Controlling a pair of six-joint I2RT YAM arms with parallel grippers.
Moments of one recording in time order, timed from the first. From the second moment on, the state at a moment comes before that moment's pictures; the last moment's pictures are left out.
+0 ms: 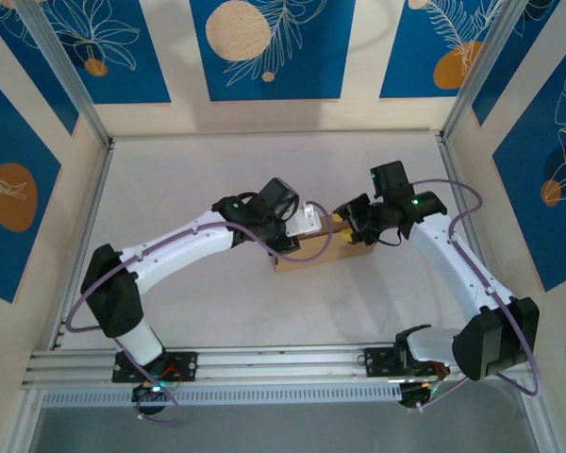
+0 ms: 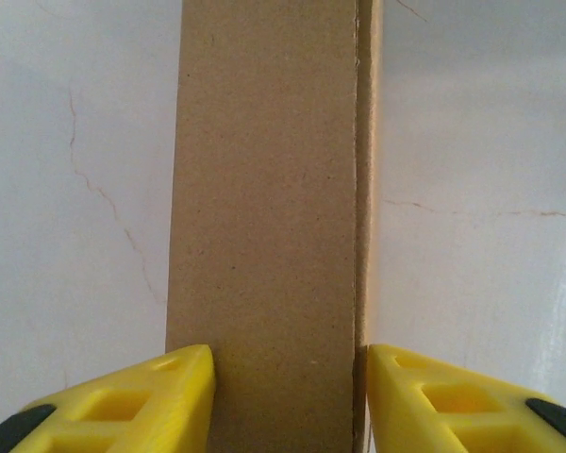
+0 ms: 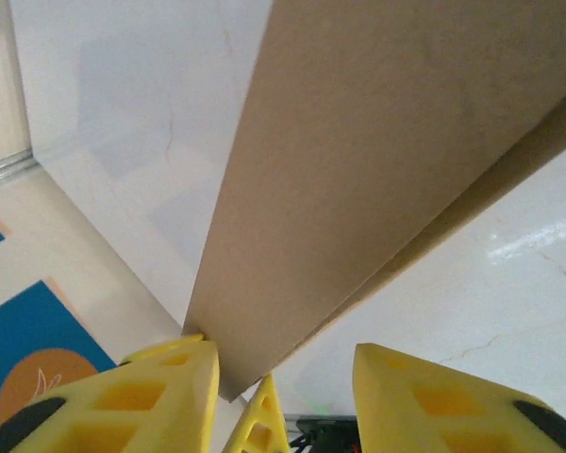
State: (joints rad) left arm -0.89 1.66 1.42 -0.73 0.02 0.48; right arm 0.28 1.26 1.14 -0.89 -0.44 1.25
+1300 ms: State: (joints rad) left arm -0.87 1.54 1.25 -0.56 -0.04 0.51; right arm 0.21 0.97 0.93 -0.57 -0.12 -0.80
